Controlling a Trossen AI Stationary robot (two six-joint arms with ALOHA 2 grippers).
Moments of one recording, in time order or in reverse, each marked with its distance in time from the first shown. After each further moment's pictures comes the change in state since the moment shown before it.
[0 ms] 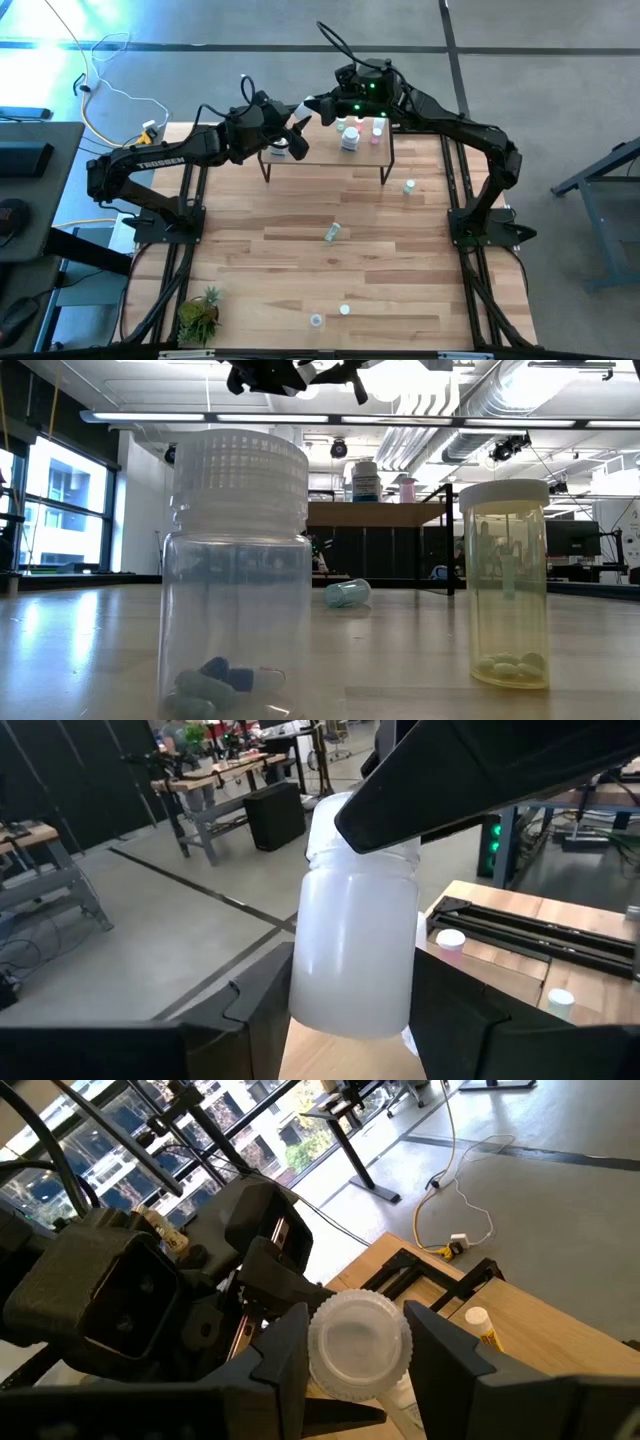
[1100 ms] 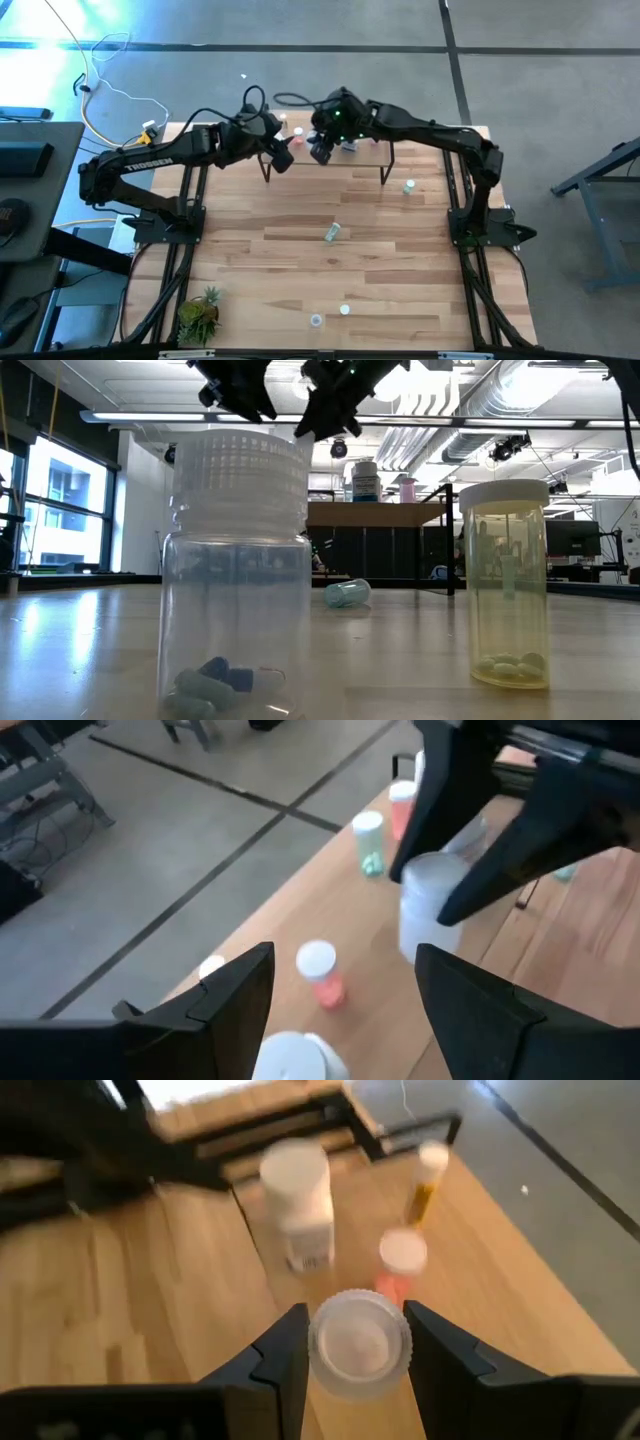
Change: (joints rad) left arm 0.001 -0.074 0.000 -0.441 -0.008 -0.120; right arm 0.066 0.136 -0.001 -0.287 0.129 -0.496
